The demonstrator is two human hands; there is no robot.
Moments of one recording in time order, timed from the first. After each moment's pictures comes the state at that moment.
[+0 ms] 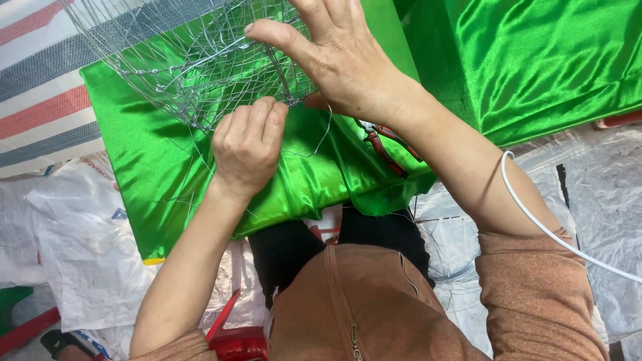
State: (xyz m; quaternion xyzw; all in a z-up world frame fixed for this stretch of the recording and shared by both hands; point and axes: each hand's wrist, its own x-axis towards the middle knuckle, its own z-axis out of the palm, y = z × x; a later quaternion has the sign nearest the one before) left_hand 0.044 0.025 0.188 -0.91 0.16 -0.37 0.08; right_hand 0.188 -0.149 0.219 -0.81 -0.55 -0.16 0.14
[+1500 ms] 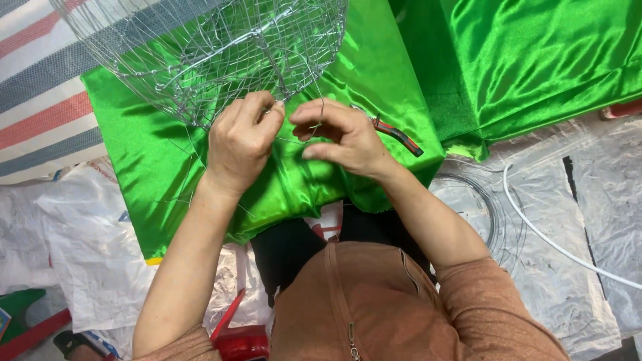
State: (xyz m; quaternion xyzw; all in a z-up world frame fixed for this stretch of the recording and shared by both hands) left_hand 0.056 0.035 0.172 -0.90 0.22 -0.37 0.00; right_hand 0.106 -0.167 0.124 -0.52 -0.34 0.15 0.77
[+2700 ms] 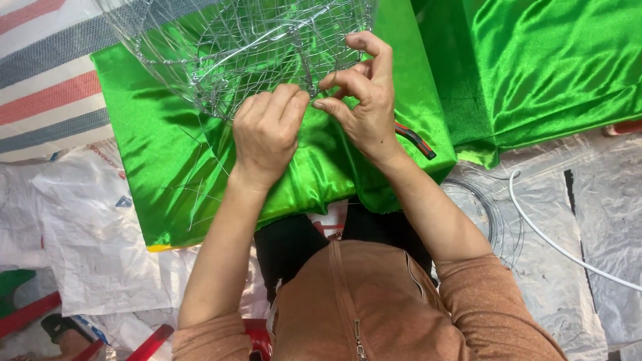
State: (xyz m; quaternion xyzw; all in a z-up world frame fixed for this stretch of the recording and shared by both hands) left_hand 0.051 0.017 0.173 -0.92 0.16 -0.35 -0.04; right_hand 0.128 -0.151 0.139 -0.73 -0.34 -0.11 0.58
